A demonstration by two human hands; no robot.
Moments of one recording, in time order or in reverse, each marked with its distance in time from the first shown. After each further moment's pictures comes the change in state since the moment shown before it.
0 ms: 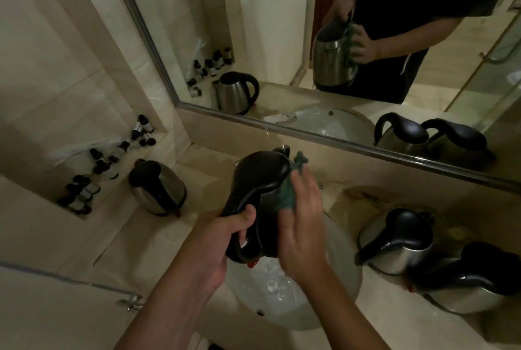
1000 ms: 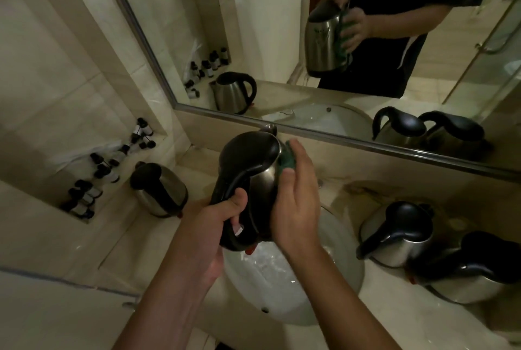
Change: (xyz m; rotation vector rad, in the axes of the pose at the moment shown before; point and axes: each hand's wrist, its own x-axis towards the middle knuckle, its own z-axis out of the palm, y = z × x) left_hand -0.008 0.020 0.001 -0.075 0.095 0.120; right_hand 0.032 -0.047 0.008 0.137 0.126 0.220
